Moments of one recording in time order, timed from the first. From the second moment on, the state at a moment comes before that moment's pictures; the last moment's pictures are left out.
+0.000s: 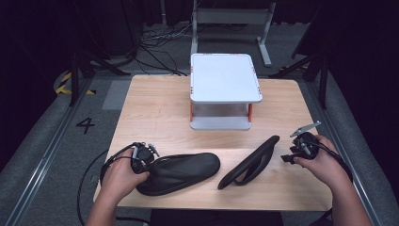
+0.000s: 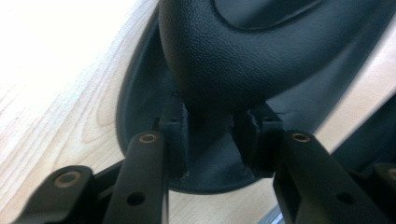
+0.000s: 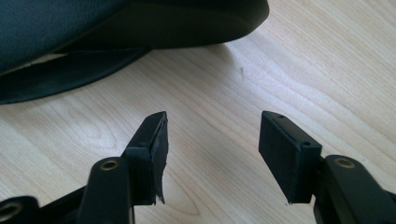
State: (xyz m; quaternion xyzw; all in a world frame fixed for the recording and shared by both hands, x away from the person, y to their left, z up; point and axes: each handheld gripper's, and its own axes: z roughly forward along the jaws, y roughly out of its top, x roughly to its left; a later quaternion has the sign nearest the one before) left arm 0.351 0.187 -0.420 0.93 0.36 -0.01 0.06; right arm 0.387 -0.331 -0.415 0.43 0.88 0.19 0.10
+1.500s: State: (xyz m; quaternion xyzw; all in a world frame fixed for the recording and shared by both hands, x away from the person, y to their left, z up) left arm 0.394 0.139 -0.416 0.78 0.57 0.08 0.23; right arm 0.365 -0.351 -0.425 0.44 0.87 0.17 0.10
